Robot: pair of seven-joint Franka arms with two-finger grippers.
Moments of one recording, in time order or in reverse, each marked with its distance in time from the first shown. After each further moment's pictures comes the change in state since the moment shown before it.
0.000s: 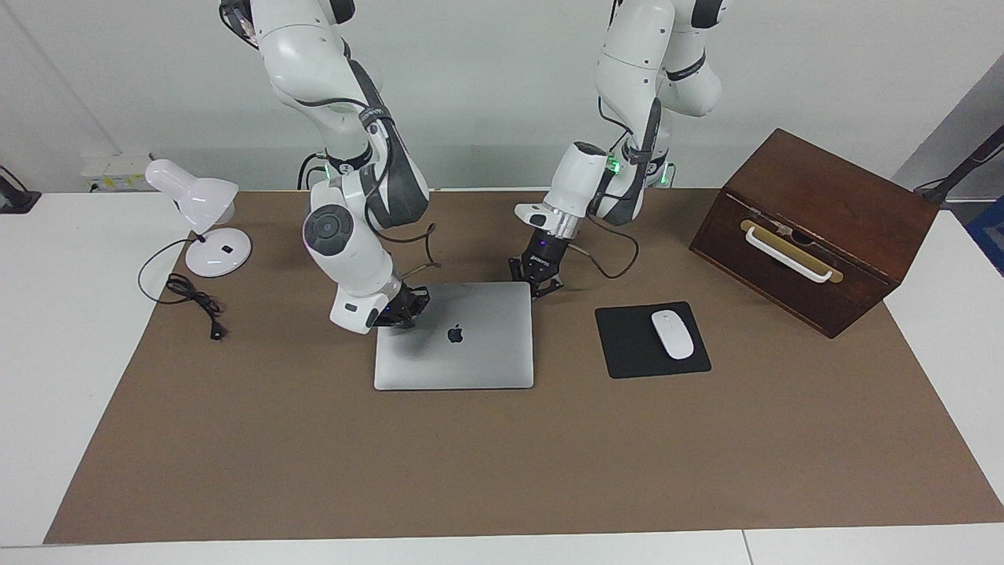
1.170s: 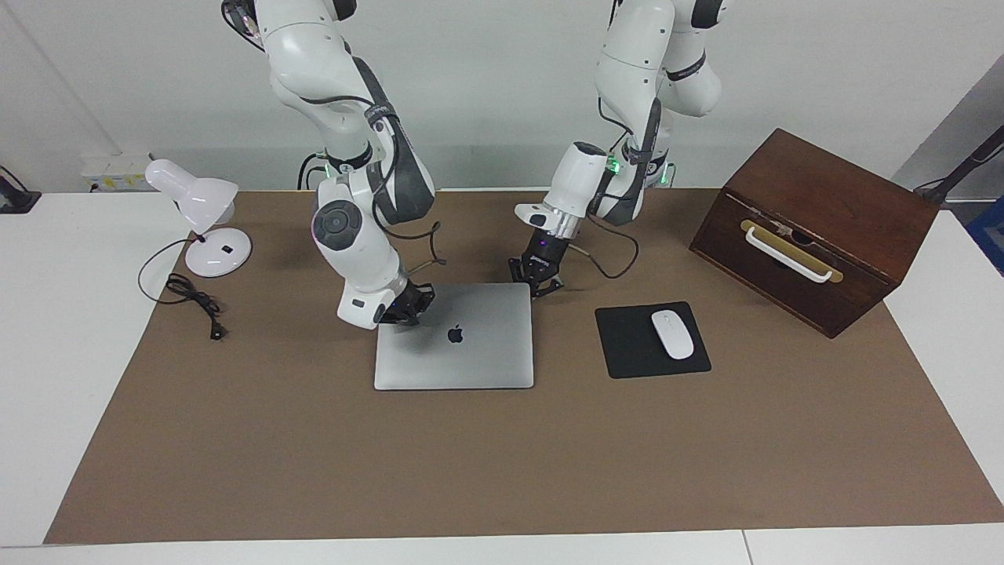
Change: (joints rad) left arm 0.000 0.000 0.000 0.000 0.000 0.001 0.000; right arm 0.012 -0.014 0.000 -0.001 0.000 -0.005 0.000
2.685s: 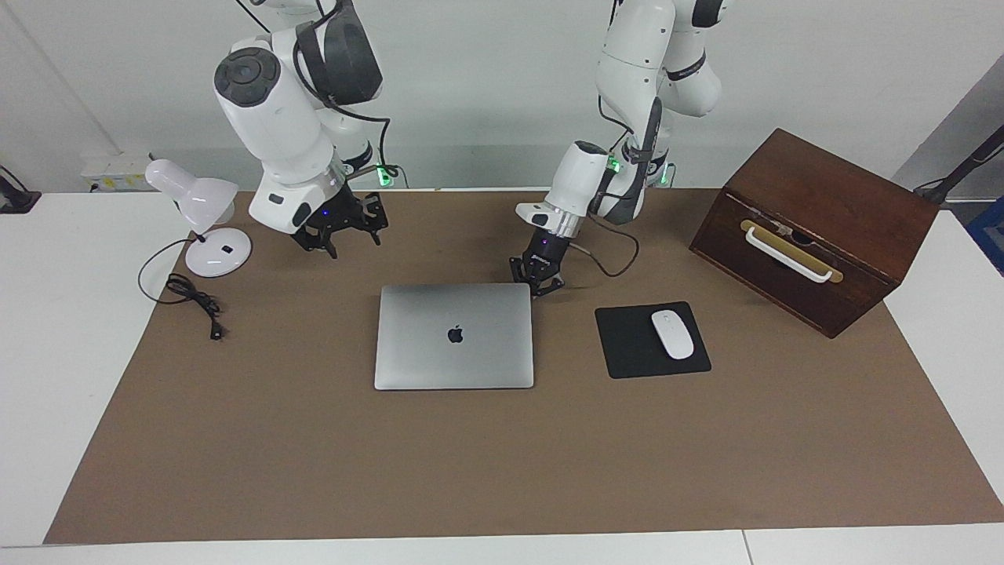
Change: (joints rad) left arm 0.000 -0.018 0.000 -0.027 0.000 0.006 -0.039; right arm -0.083 -0.260 -0.015 0.186 -0.079 -0.452 0.058
